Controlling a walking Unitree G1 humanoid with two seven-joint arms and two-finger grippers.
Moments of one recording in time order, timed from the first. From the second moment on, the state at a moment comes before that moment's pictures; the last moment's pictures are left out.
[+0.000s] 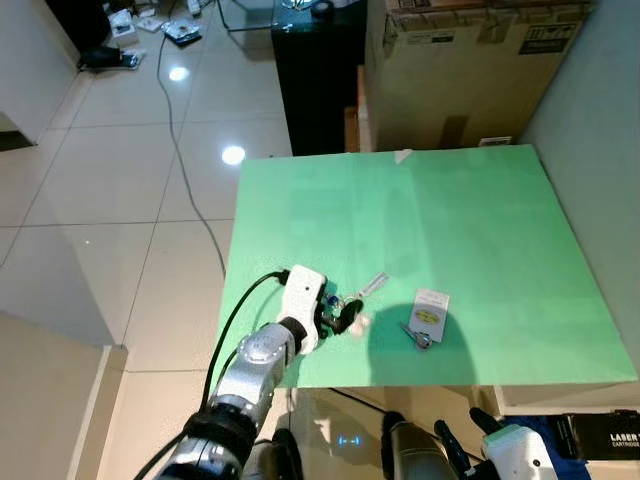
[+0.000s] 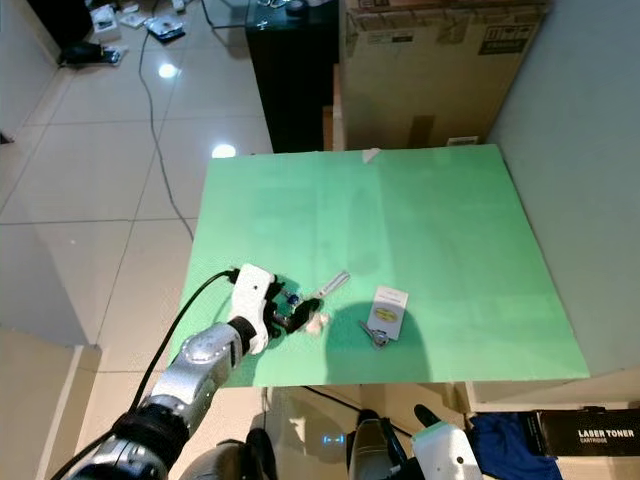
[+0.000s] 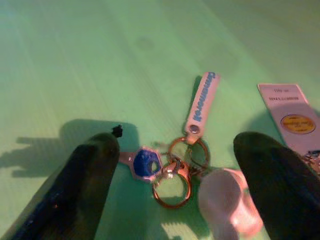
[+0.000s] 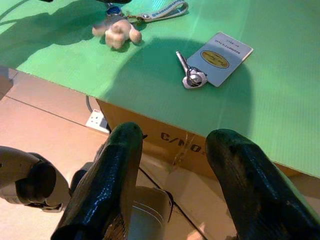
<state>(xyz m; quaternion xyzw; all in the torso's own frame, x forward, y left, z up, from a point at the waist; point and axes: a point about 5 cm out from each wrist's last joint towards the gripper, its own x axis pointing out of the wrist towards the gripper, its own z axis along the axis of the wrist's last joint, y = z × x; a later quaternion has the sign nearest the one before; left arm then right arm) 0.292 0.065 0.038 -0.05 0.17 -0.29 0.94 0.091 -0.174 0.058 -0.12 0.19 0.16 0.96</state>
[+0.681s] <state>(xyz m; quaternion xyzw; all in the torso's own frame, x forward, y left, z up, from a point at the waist) 0.259 0.056 0.032 -0.03 0.22 -0.32 0.92 0.104 -0.167 0.061 -0.12 0.17 0.18 0.96</state>
